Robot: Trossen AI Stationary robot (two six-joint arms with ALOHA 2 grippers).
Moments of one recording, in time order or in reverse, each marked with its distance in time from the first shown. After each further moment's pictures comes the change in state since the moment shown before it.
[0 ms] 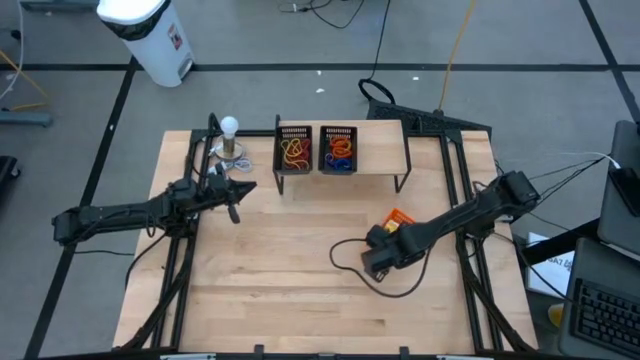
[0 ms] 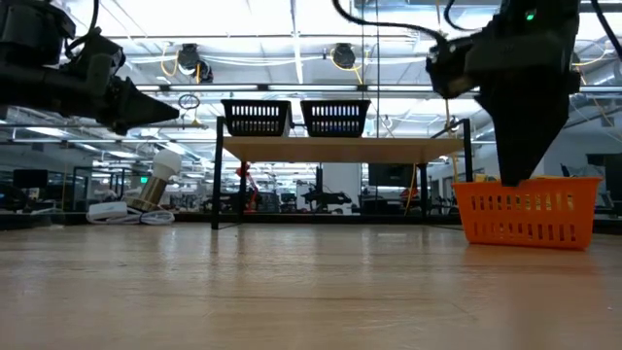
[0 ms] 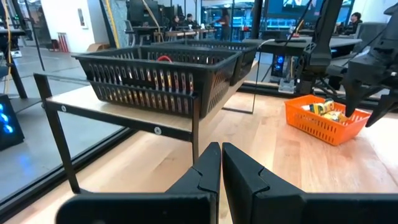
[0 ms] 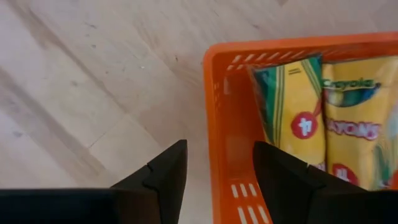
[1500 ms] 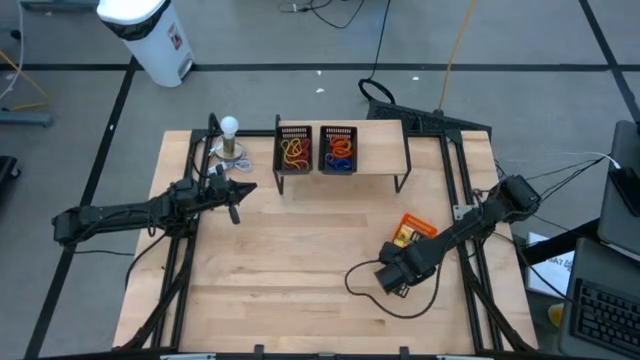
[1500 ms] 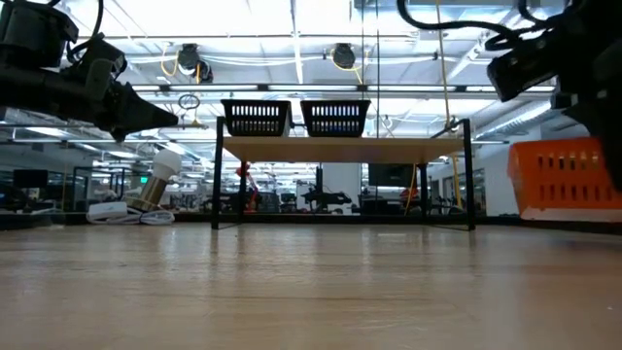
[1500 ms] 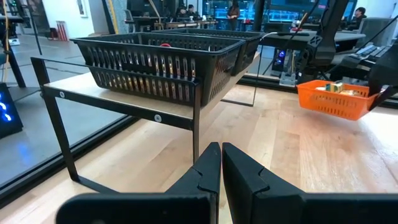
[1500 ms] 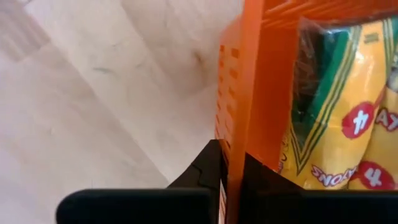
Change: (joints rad) left arm 0.000 0.000 0.000 -0.037 -0.002 -0.027; right arm 0.135 0.016 0.001 -0.189 -0.104 -0.064
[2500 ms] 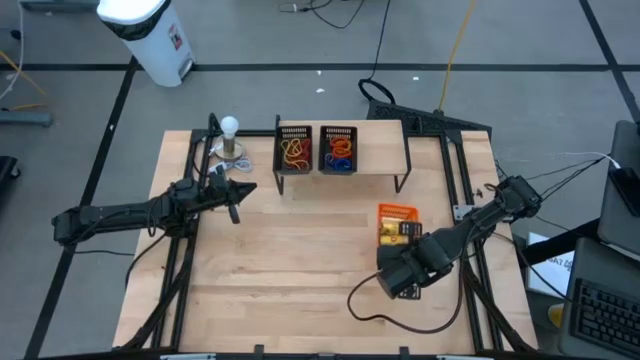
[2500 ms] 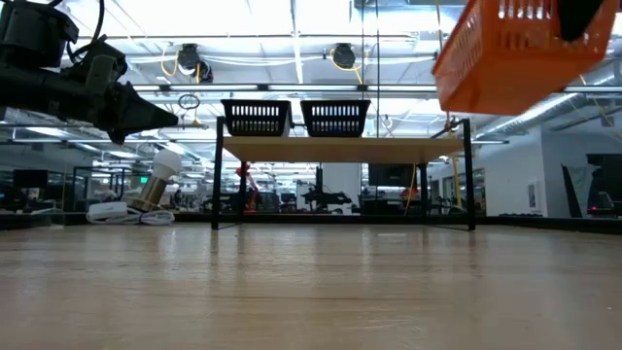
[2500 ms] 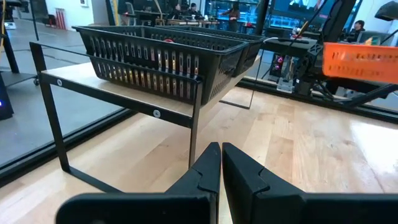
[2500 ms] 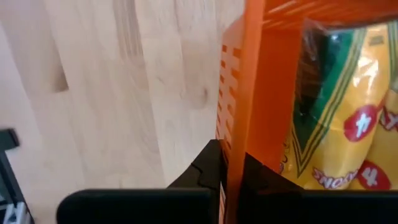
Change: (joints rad) left arm 0.000 0.000 0.000 -0.002 0.000 -0.078; right arm 0.030 0.000 0.471 -0.364 0.119 -0.398
